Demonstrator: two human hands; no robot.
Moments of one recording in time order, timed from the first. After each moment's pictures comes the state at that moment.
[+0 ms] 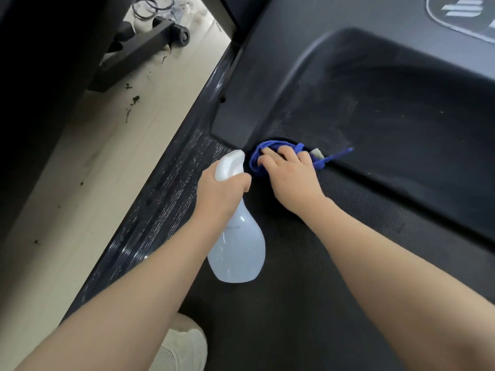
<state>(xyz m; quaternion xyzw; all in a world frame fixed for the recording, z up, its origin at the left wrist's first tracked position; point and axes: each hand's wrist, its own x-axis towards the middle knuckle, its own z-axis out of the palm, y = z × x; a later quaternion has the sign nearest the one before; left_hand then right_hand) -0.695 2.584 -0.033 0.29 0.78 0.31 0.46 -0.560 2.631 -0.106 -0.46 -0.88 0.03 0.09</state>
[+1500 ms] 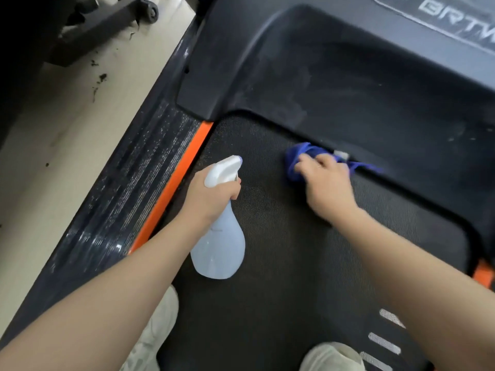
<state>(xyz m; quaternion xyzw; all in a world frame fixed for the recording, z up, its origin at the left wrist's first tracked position) -0.653 2.528 -0.021 0.35 0.70 0.30 0.55 -0.429 2.568 -0.089 -0.52 -0.85 0.09 0.02</state>
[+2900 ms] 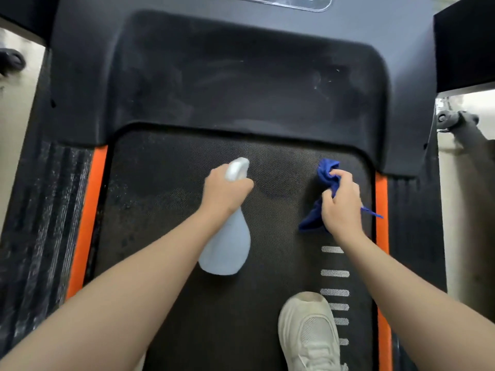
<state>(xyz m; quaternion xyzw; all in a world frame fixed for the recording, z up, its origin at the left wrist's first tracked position) -0.510 2.527 -0.027 0.52 0.65 0.13 0.54 -0.317 2.438 -0.052 -0.87 -0.38 0.20 0.22</state>
